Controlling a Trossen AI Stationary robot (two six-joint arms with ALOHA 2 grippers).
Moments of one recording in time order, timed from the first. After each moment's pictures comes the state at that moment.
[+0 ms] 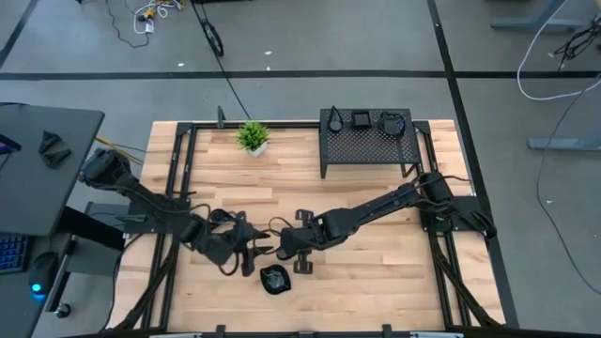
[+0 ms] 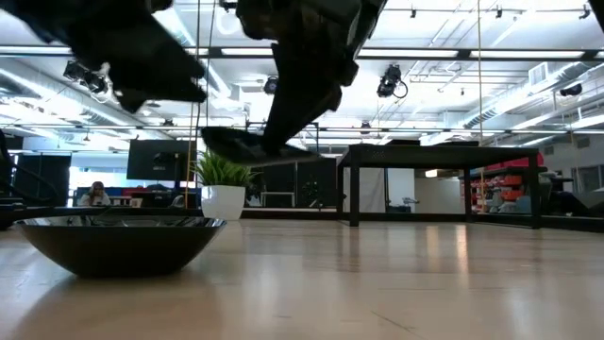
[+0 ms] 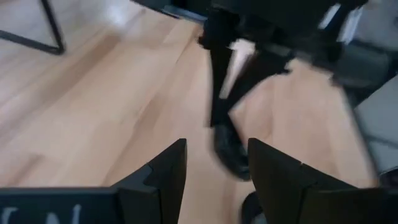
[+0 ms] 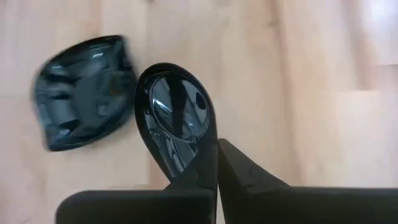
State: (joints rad) left arm -0.60 1.35 0.60 0.21 -0.65 -0.62; right arm 0.29 2.08 1.66 -0.64 0.15 0.28
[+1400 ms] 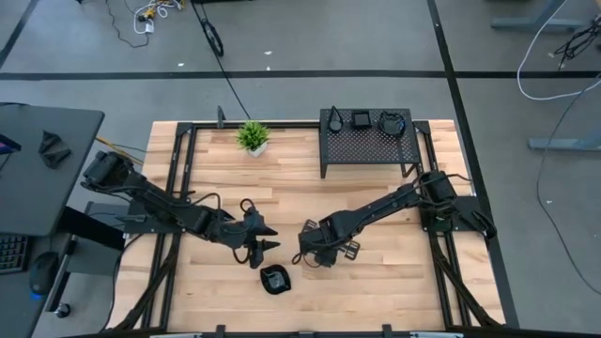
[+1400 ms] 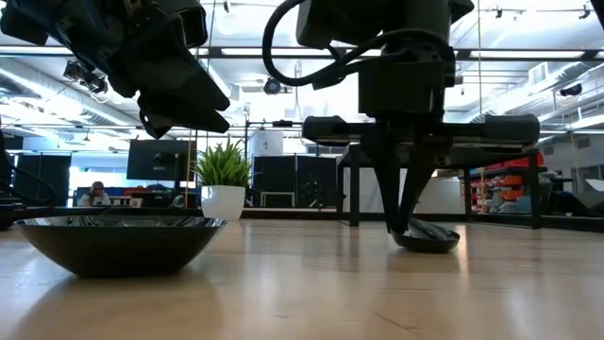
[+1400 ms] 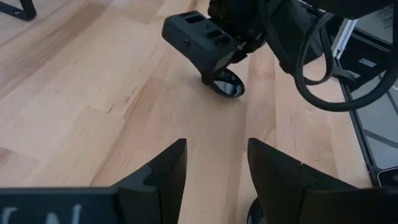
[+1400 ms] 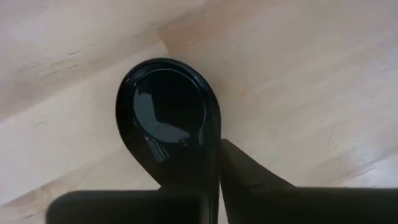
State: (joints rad) left arm -0.43 1.41 0.60 0.26 -0.39 -0.61; right arm 0.28 2.06 1.45 -0.85 0.05 -0.85
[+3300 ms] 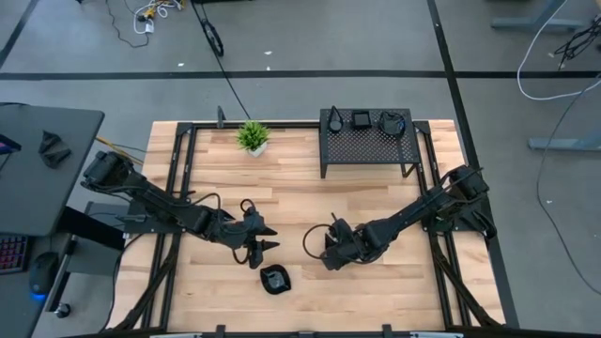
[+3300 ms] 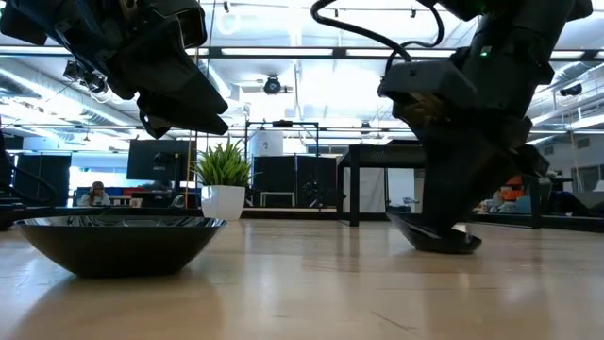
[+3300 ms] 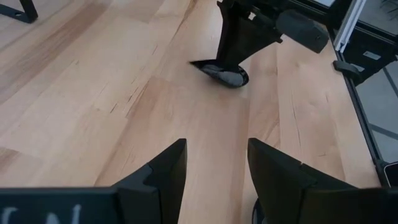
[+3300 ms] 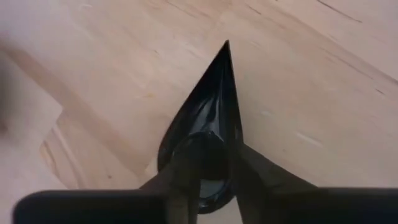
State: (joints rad) left arm -0.43 1.41 0.60 0.25 -0.40 -0.59; right arm 0.44 1.82 1.06 -0.48 0.26 1.34
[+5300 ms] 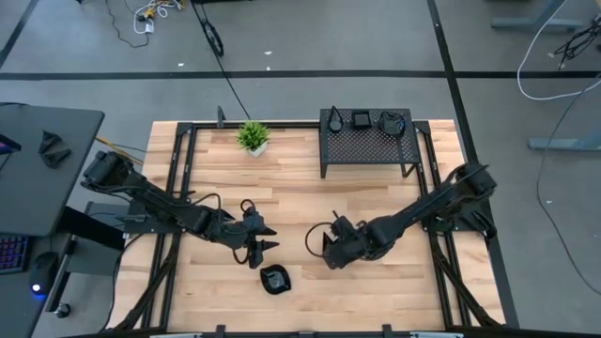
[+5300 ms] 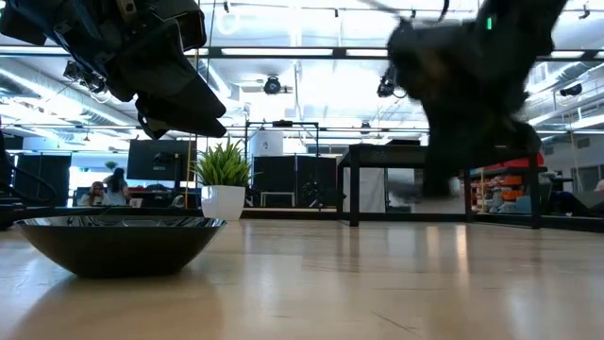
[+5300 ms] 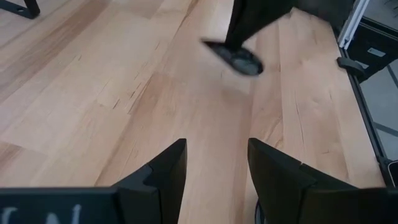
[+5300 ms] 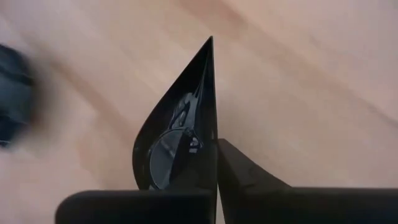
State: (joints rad) left arm -0.43 1.41 0.60 0.23 -0.40 -0.60; right arm 0.44 1.75 1.06 -0.51 0.29 1.29
